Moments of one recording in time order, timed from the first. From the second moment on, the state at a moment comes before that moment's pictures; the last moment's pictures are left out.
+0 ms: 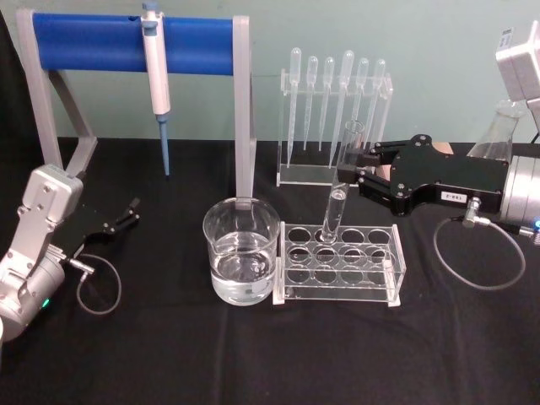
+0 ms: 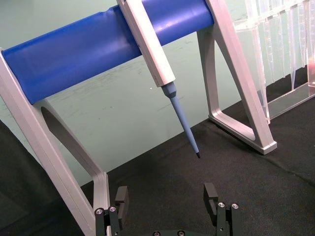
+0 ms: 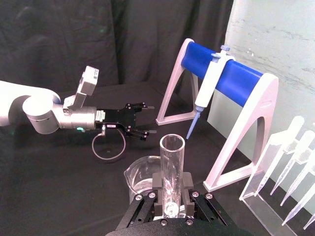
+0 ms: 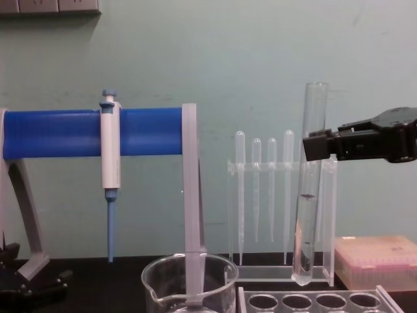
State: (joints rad) left arm -0.20 0.60 0.45 -1.41 -0.25 -0.12 0.03; right arm 0.47 0.82 -0.50 -1.76 0.69 0.26 0.67
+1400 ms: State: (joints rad) left arm -0.20 0.60 0.45 -1.41 -0.25 -0.12 0.03; right arm 0.47 0.82 -0.50 -1.76 0.69 0.26 0.67
